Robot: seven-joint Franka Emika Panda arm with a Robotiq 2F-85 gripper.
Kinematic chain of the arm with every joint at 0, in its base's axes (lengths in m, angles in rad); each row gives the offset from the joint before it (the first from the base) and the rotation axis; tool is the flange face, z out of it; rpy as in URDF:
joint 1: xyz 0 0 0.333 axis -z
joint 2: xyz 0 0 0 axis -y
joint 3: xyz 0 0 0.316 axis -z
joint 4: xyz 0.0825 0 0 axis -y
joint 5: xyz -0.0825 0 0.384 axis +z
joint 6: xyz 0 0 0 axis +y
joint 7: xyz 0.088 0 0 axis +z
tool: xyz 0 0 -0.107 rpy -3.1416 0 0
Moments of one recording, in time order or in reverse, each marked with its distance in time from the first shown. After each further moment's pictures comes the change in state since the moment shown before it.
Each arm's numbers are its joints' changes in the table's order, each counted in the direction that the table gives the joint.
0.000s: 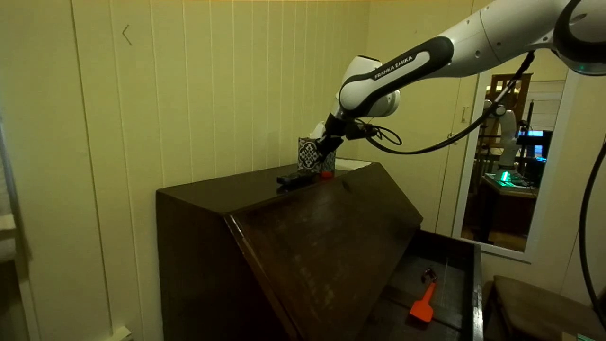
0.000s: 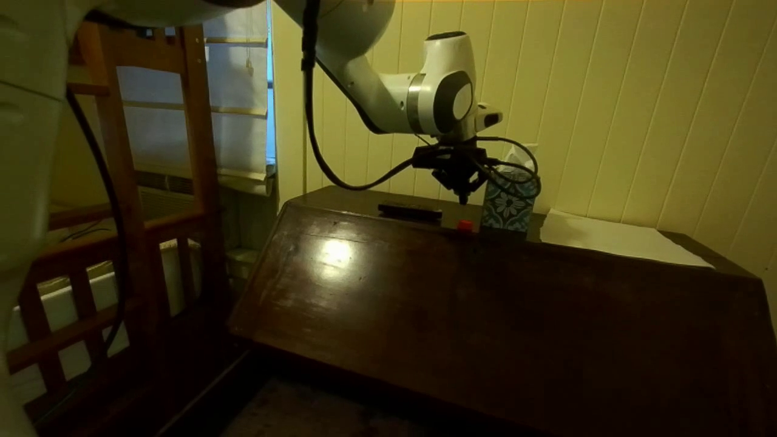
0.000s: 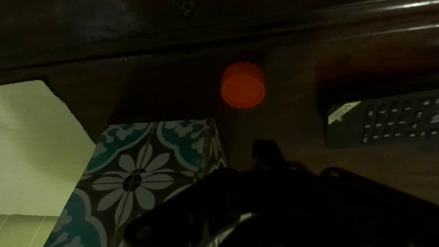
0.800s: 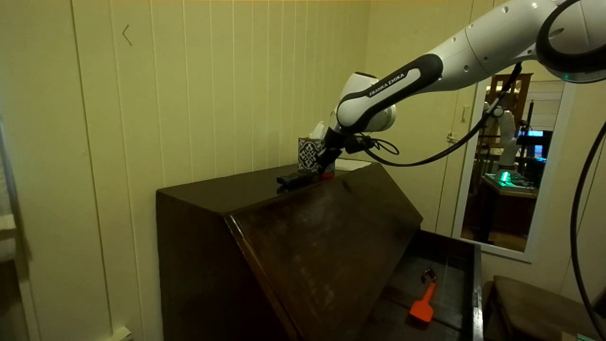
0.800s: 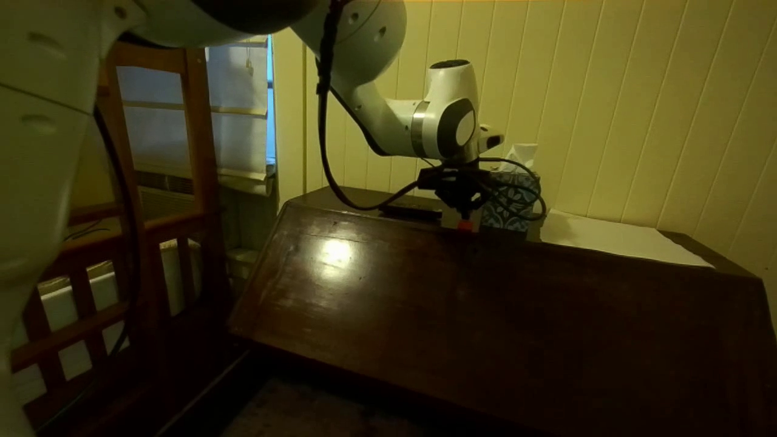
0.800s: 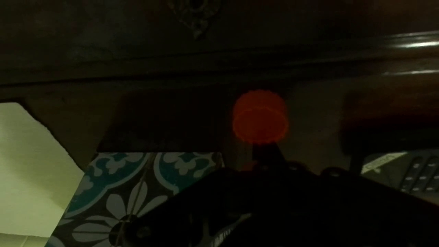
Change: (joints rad) arm 0.012 -0.059 0.000 -0.016 0.000 -0.062 0.051
